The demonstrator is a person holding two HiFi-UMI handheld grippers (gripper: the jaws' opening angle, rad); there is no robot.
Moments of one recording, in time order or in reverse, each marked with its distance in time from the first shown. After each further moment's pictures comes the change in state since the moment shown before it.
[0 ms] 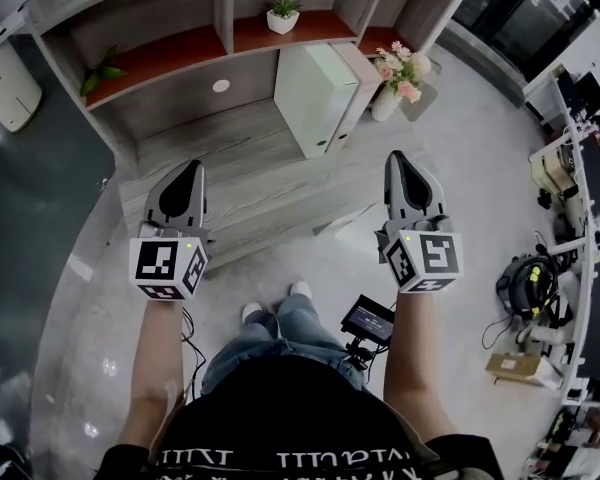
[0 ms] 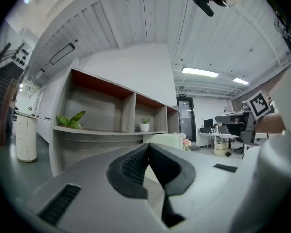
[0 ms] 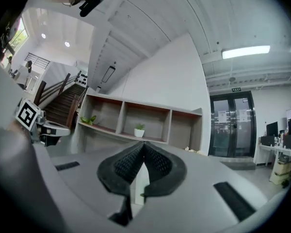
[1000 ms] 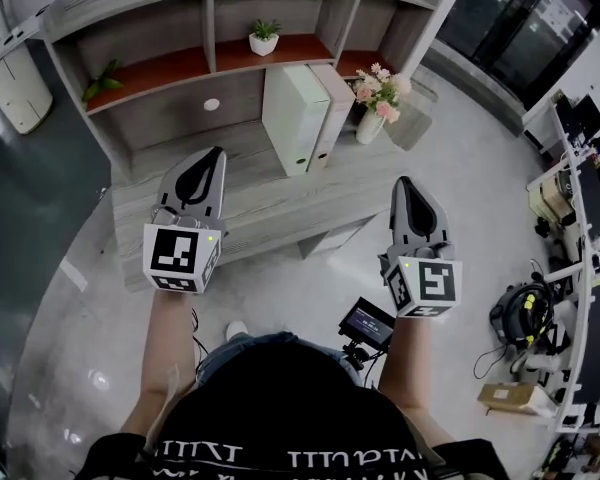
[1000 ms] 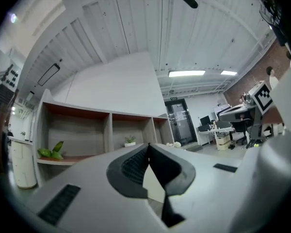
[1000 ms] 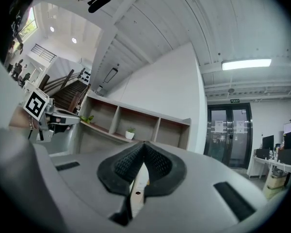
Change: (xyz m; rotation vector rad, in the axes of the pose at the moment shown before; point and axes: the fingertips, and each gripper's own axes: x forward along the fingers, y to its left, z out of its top) left arm 0.028 -0.092 0.060 0.175 -0.104 -0.023; right arm -0.060 -0.061 0.014 -0.089 -0.035 -0.028
